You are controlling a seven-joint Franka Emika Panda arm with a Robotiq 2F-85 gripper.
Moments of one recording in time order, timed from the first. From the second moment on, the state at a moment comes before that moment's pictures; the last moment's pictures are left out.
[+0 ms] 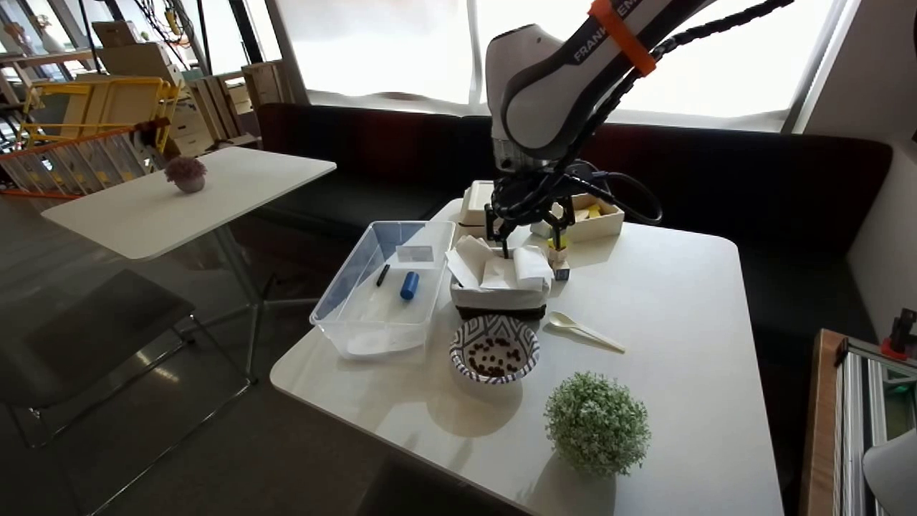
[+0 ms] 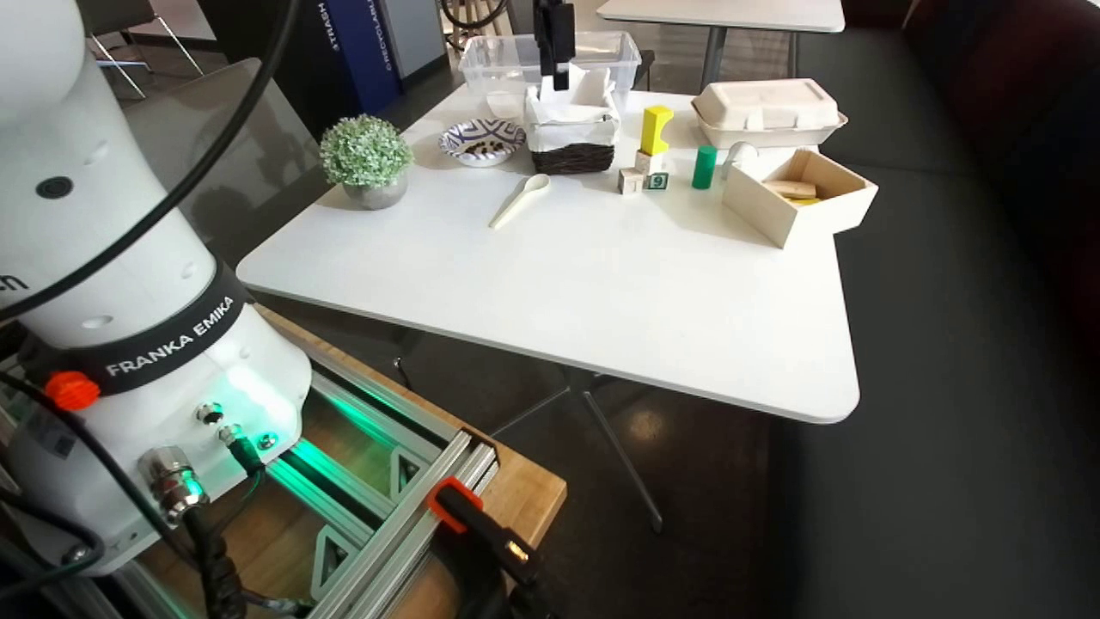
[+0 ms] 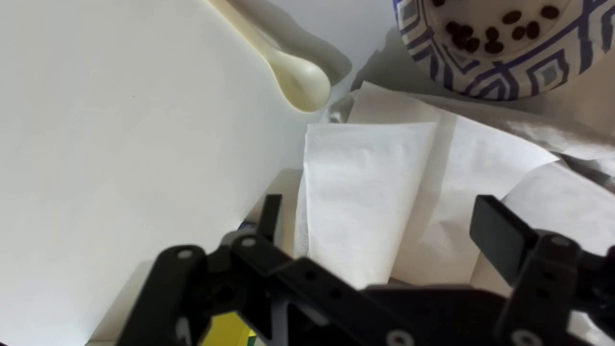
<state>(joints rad) -0.01 0.26 -0.01 -2.11 -0.10 2.30 0.82</state>
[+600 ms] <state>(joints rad) 0.04 0.36 -0.05 -2.05 -0.10 2.30 0.82</state>
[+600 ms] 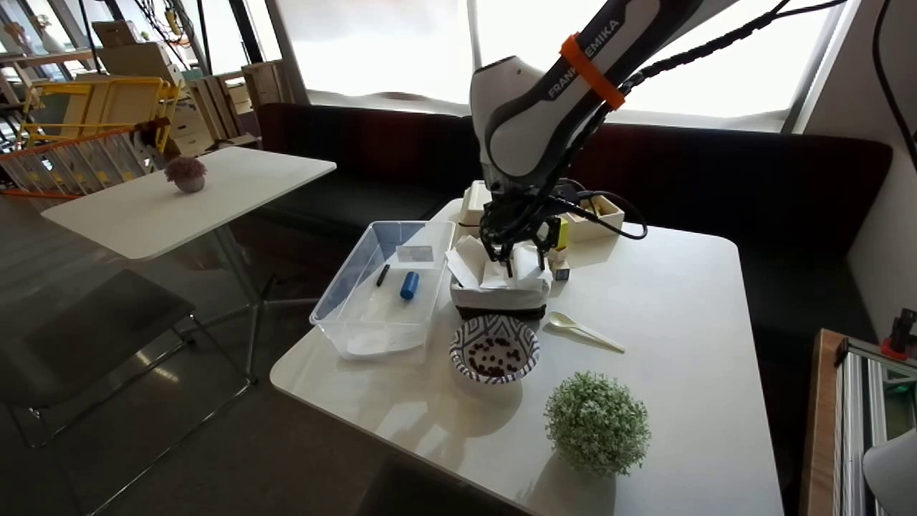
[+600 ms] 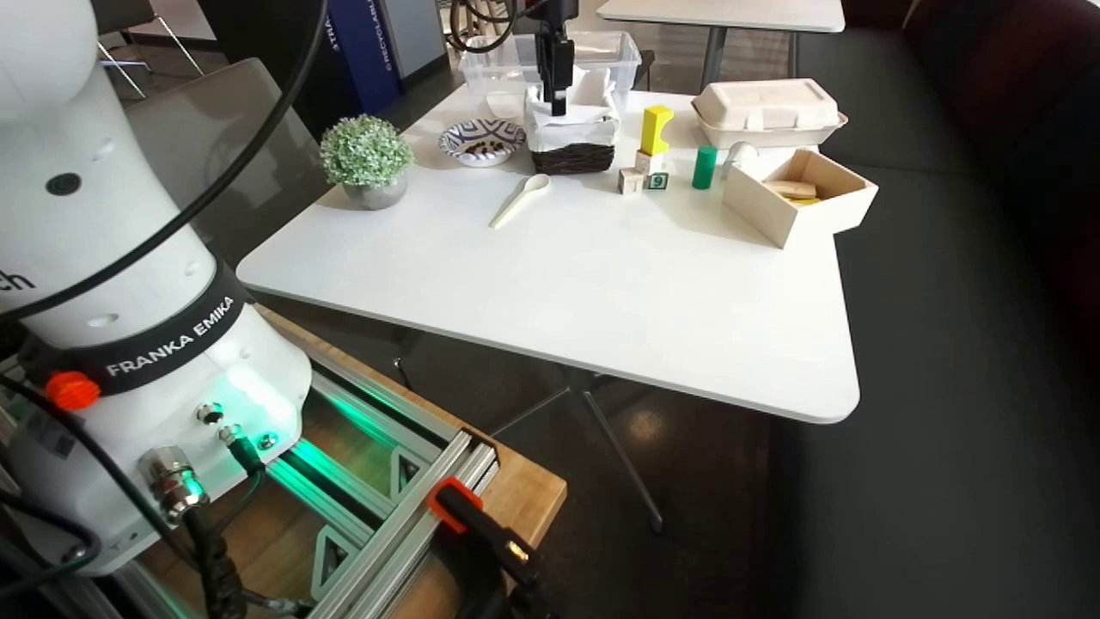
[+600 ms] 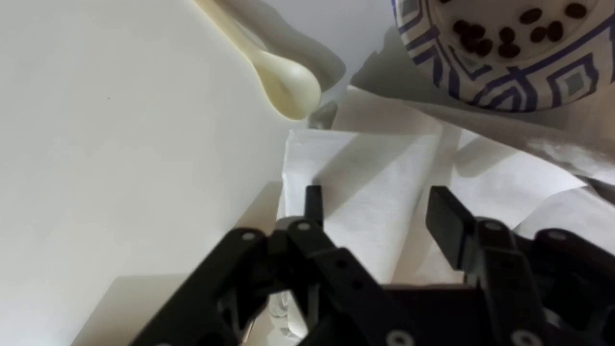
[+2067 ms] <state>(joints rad) 0.06 -0.08 -0.05 -2.26 -0.09 2.00 0.84</state>
